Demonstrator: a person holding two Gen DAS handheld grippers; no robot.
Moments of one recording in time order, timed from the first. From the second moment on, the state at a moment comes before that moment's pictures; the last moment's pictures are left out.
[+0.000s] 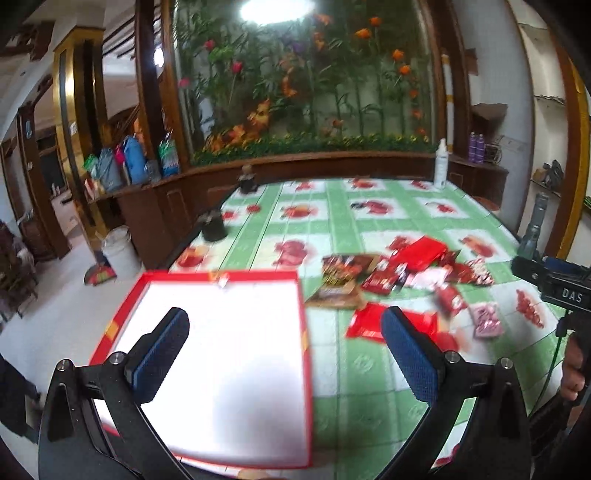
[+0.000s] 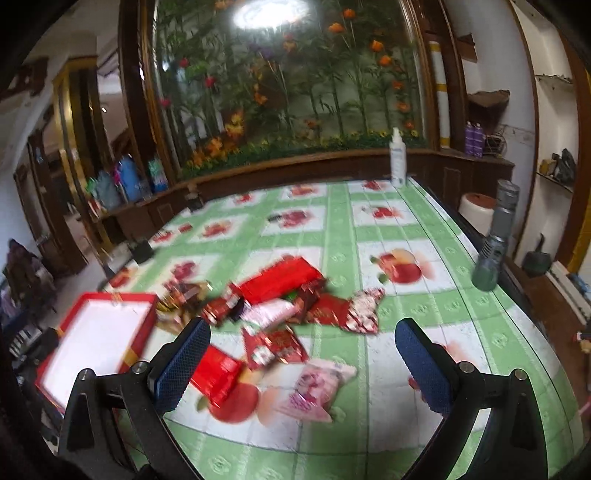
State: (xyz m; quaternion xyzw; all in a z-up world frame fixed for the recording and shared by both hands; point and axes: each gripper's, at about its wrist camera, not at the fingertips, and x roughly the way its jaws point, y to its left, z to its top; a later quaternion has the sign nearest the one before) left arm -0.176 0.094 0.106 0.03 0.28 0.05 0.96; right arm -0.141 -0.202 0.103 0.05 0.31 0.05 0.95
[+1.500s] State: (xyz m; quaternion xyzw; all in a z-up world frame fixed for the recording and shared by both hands) left arm -0.164 0.102 0.056 0.00 0.38 0.05 0.92; right arm -0.128 -0.193 0.045 0.03 0.40 0.05 0.92
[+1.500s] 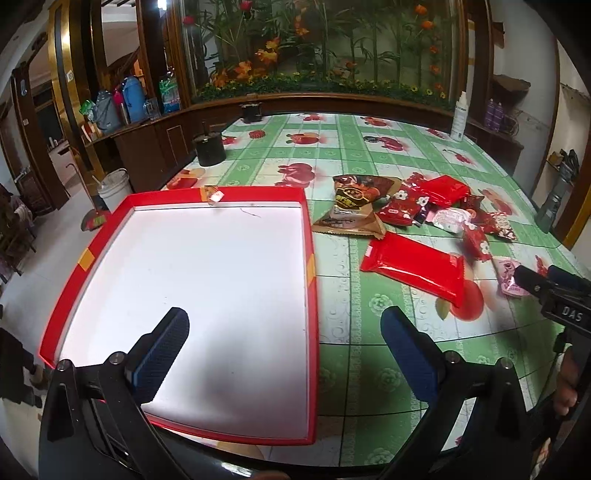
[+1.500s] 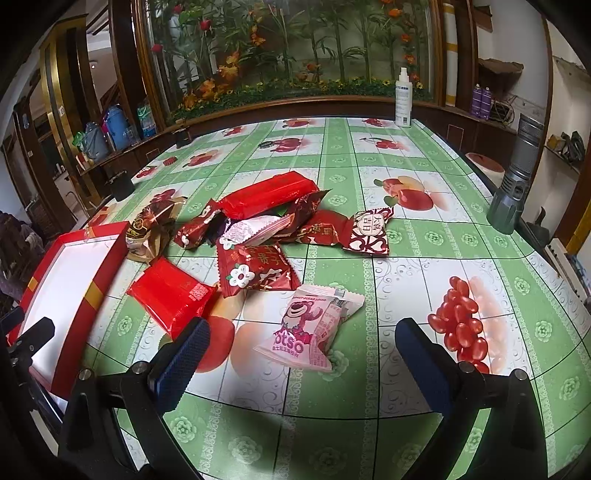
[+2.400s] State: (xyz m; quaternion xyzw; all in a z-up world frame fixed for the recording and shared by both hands) left arm -0.065 -0.008 0.065 0.07 0.44 -0.08 0.89; right arm -0.091 -0.224 0.022 0.04 0.46 0.02 0.89
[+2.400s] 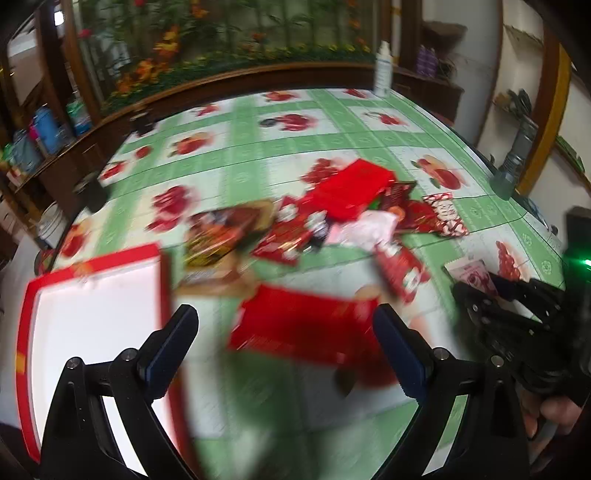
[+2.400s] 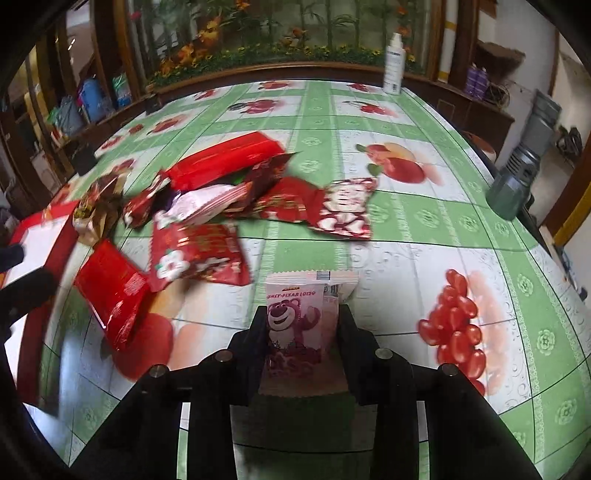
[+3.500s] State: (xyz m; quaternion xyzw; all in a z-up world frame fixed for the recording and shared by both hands) left arm -0.043 -0.064 0.031 0.01 0.47 -0.15 0.87; right arm -0.101 -0.261 0.021 0.14 0.43 0.08 0.89
